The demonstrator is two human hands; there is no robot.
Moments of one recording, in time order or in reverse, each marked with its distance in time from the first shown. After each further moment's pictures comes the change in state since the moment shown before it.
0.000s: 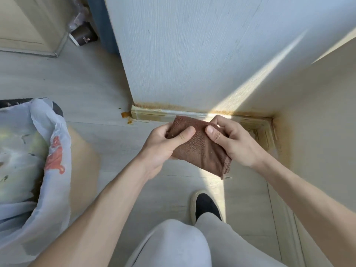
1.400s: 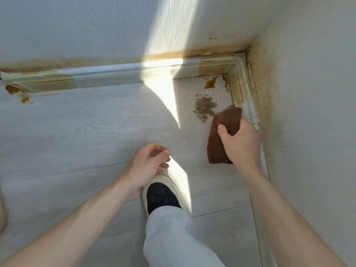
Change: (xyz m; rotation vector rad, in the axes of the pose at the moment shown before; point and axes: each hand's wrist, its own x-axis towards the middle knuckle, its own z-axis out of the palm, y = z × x) left_hand 0.096 -0.189 0.099 0.391 -0.027 -0.468; right_hand -0.065 0.228 -0.066 -0.409 0.712 0.718
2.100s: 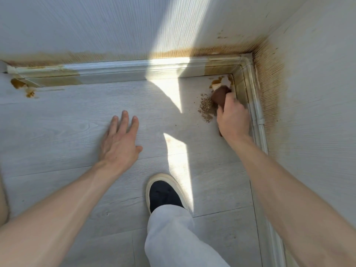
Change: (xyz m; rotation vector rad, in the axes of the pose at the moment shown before) left_hand 0.042 -0.008 -0.067 1.264 0.262 0.181; right_hand 0.073 -0.003 0.052 -0.394 0.063 -0.395
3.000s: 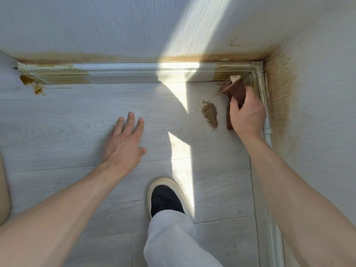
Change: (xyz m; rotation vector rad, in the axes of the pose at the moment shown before) left_hand 0.000 -0.003 0.000 0.023 -0.001 0.003; right_hand 0.030 0.010 -0.007 0.257 0.166 0.083
